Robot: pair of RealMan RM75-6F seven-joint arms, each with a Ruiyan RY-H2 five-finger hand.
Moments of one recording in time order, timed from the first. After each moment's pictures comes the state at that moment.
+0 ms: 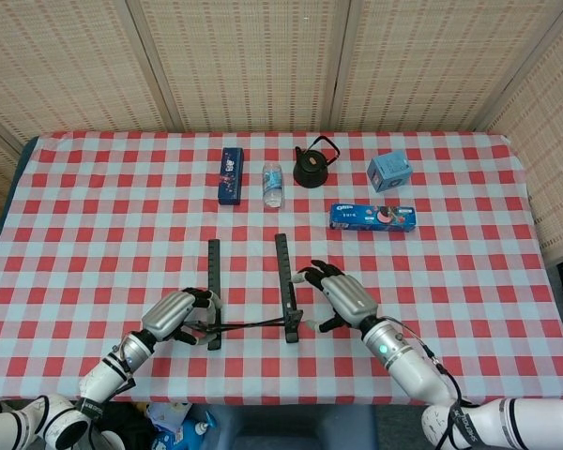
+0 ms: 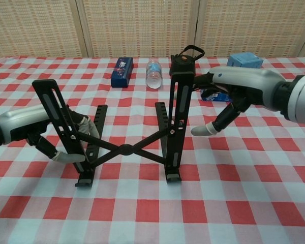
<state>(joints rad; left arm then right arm) -0.64 -1.46 0.01 -1.48 1.51 1.00 -0.37 0.72 -1.37 0.14 -1.92 -0.97 0.95 -0.17</state>
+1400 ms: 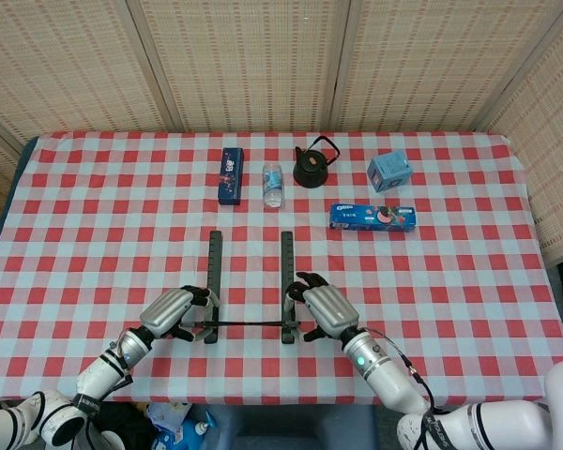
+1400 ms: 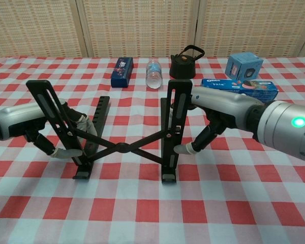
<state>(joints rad) -0.65 -1.43 0.00 -1.48 1.51 0.97 -0.39 0.74 -1.55 0.11 -1.87 -0.93 1.03 -0.36</state>
